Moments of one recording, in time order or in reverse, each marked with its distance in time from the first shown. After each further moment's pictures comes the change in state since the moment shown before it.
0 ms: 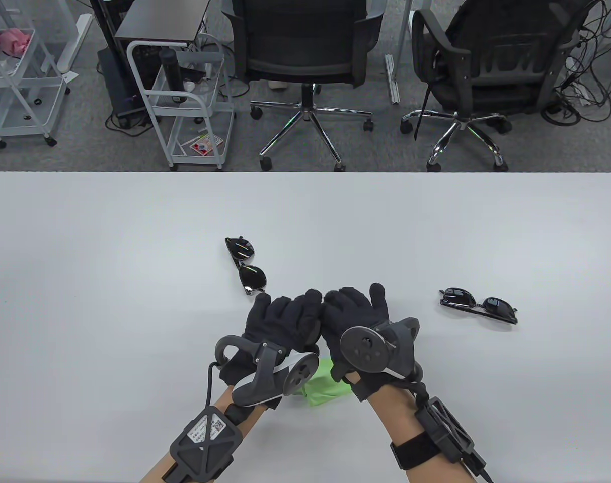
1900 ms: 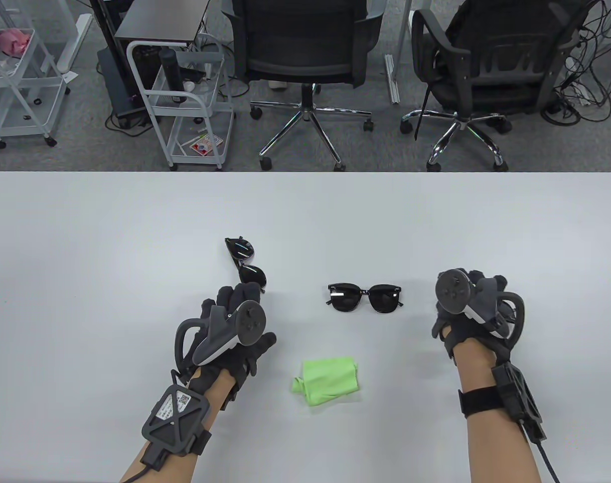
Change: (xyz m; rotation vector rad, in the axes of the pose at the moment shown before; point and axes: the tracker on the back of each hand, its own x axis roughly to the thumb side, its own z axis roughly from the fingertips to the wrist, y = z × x) left_hand -0.078 -0.056 -0.007 -0.441 0.245 0.205; right_hand -0.194 -0.026 0.011 0.289 0.486 0.404
